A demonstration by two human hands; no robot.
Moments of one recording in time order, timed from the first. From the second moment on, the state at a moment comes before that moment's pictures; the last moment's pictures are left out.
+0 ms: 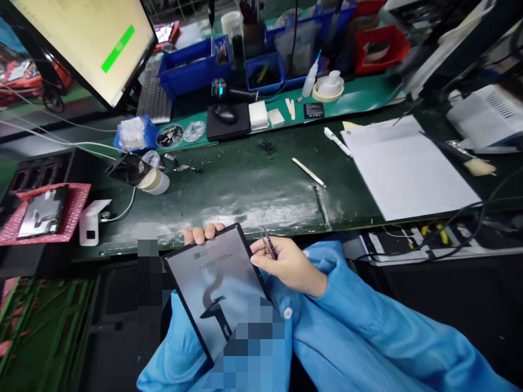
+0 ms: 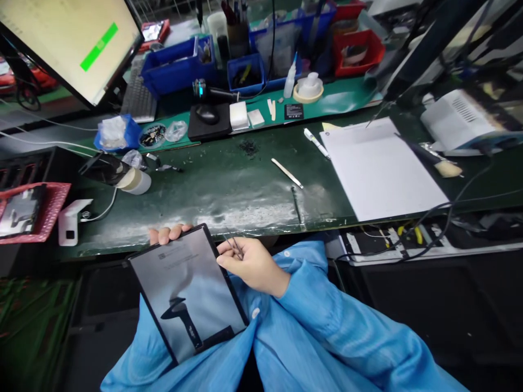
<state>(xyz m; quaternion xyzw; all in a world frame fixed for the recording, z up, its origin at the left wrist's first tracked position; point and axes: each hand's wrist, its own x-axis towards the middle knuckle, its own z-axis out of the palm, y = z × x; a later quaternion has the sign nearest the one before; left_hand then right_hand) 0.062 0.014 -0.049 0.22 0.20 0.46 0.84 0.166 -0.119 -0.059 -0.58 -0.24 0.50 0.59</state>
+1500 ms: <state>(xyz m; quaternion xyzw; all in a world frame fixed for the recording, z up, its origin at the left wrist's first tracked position) 0.062 -0.004 -0.044 0.23 0.19 0.43 0.86 0.160 -0.112 -0.053 -0.55 -0.14 0.52 0.64</state>
